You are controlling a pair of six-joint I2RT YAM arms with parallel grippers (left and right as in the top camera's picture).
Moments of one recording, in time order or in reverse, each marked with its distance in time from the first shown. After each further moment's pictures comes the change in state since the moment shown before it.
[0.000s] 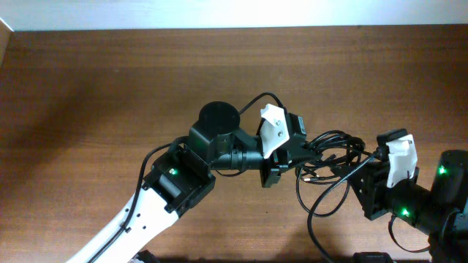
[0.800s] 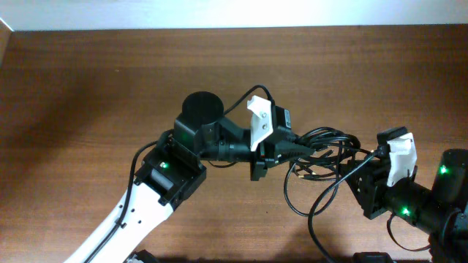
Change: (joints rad) left arm 0.078 0.000 0.000 0.064 0.165 -0.008; right arm 0.000 0.000 0.000 0.029 -0.058 0.028
